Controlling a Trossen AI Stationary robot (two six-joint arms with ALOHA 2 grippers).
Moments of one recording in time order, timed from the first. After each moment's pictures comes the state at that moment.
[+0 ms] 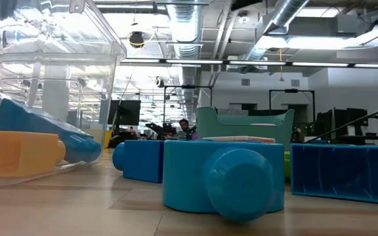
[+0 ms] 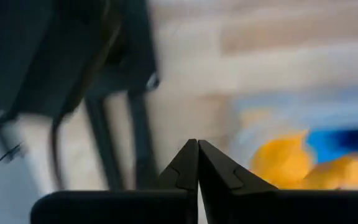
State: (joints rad) left arm -0.73 1.01 0.99 -1.57 -0.08 -2.17; right arm -0.06 1.37 1.57 -0.78 0.42 0.02
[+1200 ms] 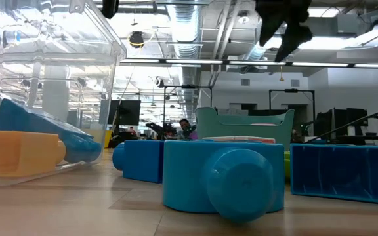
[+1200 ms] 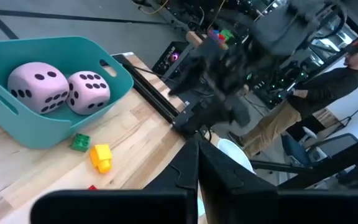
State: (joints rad) left arm -0.04 1.03 0.99 -0.17 -0.32 -0.73; right arm -0.09 1.32 1.30 -1.07 0.18 0.61
